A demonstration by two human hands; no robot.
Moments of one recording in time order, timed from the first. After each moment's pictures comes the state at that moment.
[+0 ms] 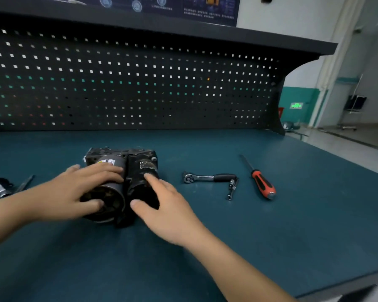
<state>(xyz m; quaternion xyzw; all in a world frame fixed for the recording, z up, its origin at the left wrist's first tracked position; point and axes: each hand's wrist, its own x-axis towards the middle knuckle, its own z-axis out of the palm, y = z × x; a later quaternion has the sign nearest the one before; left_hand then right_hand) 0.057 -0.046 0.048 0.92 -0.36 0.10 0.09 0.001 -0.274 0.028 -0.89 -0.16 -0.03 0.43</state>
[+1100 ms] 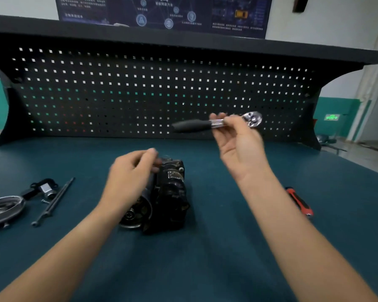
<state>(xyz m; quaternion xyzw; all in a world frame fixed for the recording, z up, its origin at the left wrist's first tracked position) 0.037 -0.131 0.071 0.75 -0.06 0.29 0.59 0.060 -0.307 0.129 -0.33 -0.11 -0.11 0.93</state>
